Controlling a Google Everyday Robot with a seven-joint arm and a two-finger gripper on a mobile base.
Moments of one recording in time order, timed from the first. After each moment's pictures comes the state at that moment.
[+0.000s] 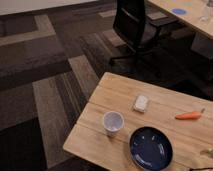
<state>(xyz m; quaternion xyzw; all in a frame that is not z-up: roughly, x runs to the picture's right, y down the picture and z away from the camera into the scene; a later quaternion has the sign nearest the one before) 0.451 0.329 0.605 0.01 0.35 0.94 0.05</state>
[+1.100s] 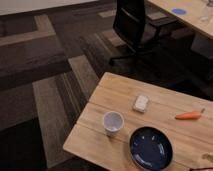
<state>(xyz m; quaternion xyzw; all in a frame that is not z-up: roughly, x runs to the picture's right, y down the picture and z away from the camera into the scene) 0.459 0.341 0.600 0.02 0.35 0.93 0.10</state>
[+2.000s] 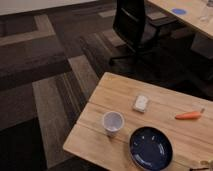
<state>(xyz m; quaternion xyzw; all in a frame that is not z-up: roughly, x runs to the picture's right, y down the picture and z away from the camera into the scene) 0.455 0.370 0.601 0.01 0.36 0.92 0.16</state>
